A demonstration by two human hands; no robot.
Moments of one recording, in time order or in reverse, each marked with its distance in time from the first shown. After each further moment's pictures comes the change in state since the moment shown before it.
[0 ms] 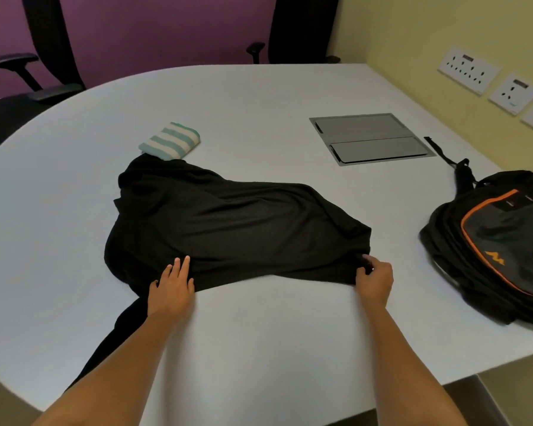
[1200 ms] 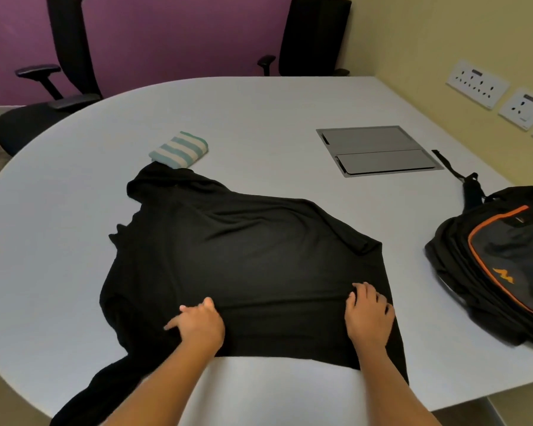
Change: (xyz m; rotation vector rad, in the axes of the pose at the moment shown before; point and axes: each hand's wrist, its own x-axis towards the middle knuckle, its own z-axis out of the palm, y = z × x) left_hand -0.048 0.070 -0.012 0.284 -0.342 -0.218; right_hand -0.036 0.021 0.000 -0.747 -0.131 -0.220
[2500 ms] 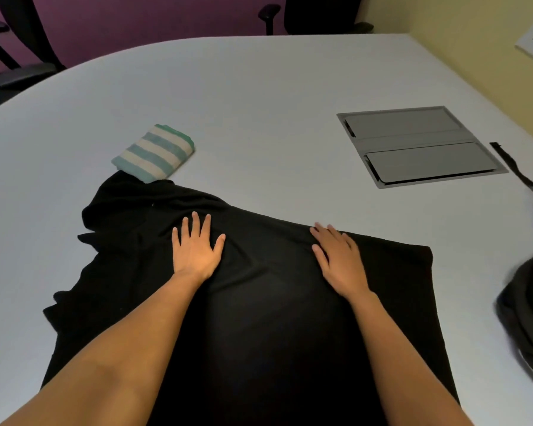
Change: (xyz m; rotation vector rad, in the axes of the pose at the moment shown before) left_hand 0.263 0.041 -0.115 -0.325 0.387 0.227; right_hand 0.208 -0.146 0.020 0.220 -0.079 -0.606
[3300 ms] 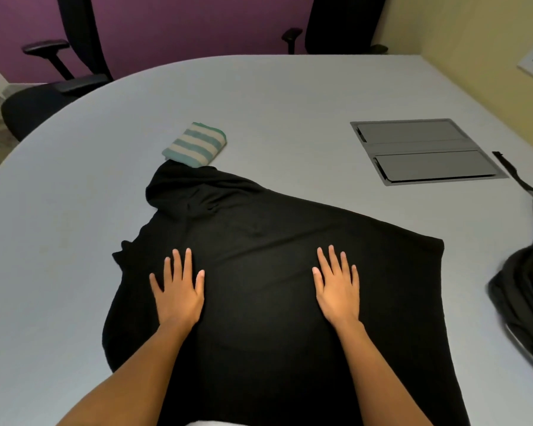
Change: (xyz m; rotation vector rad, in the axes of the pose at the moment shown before) left_hand -0.153 -0.073 0.016 -0.037 0.076 -0.216; right_hand -0.102 -0.059 0.018 -0.138 -0.126 0.252
